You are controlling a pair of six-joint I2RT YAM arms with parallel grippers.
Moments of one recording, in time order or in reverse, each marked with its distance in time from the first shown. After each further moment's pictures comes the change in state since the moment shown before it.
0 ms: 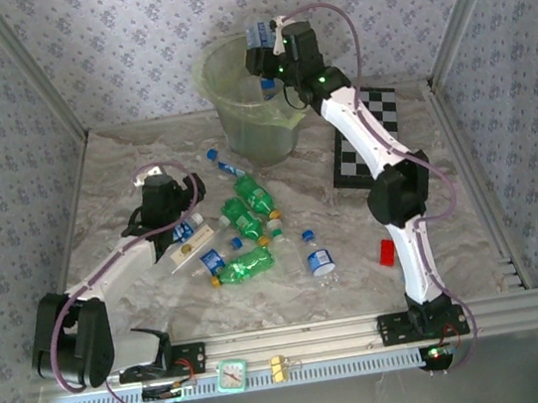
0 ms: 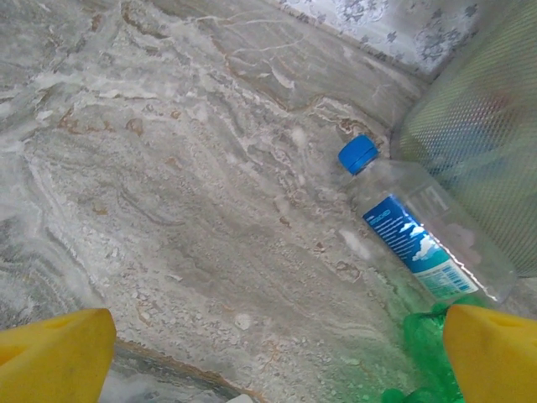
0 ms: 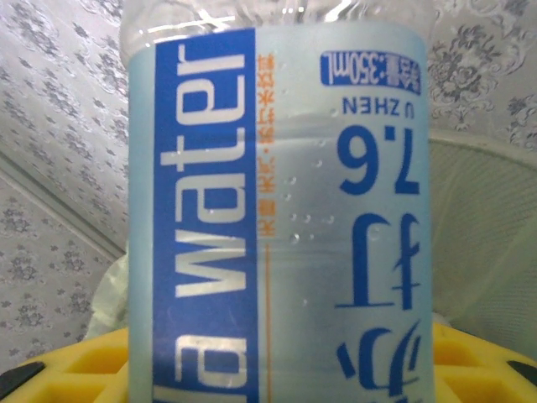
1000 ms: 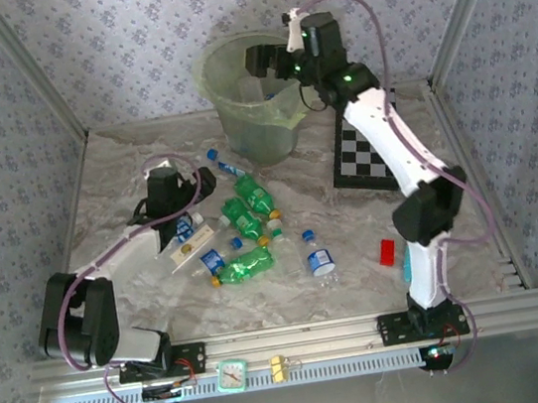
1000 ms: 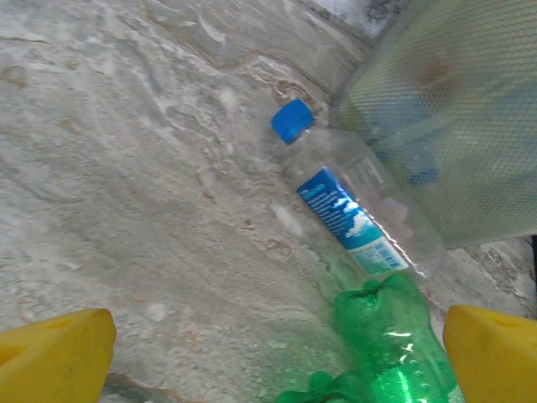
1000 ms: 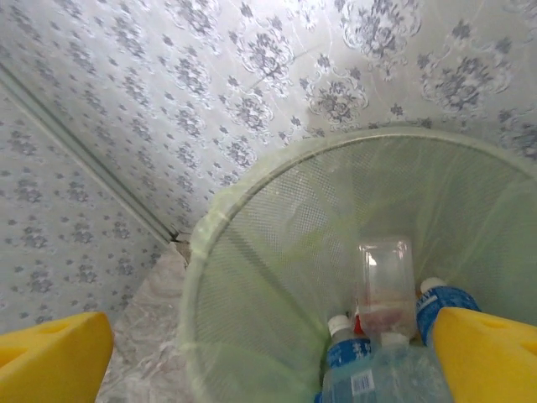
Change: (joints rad) left arm -0.013 0.118 0.080 0.042 0.186 -0.078; right arm 0.003 -0.360 -0.279 -0.071 -0.056 -0.031
